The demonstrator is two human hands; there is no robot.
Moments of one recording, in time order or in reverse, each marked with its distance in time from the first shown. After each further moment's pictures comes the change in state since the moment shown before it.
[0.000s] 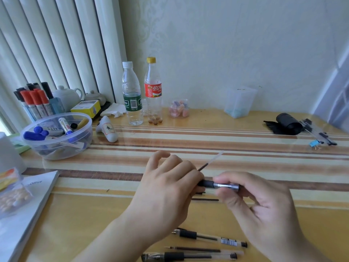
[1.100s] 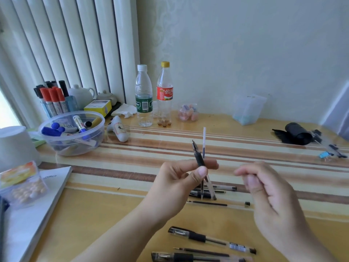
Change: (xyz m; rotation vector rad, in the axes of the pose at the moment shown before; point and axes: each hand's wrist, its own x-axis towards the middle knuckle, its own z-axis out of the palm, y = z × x) left_hand 0.005 -0.003 0.001 -1.193 -0.015 -0.554; right_hand 0.003 0.020 -0.003 -0.134 -0.055 0.137
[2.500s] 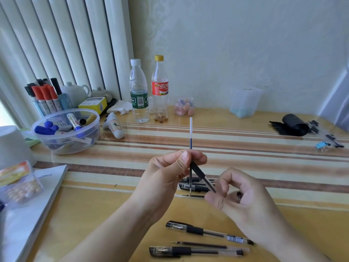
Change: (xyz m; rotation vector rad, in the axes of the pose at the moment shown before) left_hand 0.003 -0.008 -0.003 -0.453 0.087 -0.075; right_hand -0.005 -0.020 0.012 0.372 -0.323 0.403
